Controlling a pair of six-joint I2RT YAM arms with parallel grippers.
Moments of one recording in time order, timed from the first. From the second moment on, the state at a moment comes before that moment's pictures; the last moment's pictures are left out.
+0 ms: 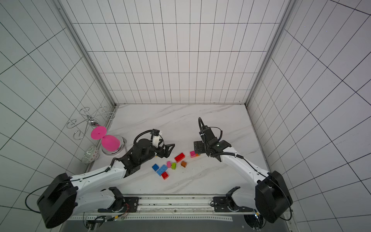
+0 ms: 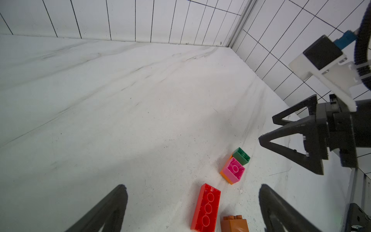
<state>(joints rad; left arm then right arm) -0.72 1.17 0.54 0.26 0.02 -0.37 0.55 1.23 0.83 -0.51 0.15 0.35</state>
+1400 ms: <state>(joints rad) -0.47 0.88 0.41 -0.11 -0.07 -0.55 0.83 1.48 0.95 -0.50 -0.25 0.36</state>
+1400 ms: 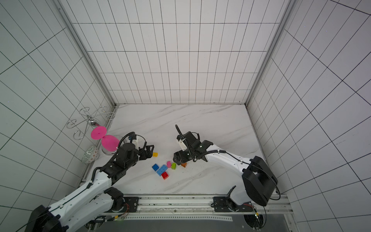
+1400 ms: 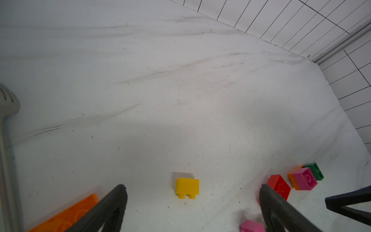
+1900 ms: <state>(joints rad) -0.46 0.90 0.36 -0.01 -0.03 -0.55 0.79 1.52 0.95 -0.56 -0.12 0.45</state>
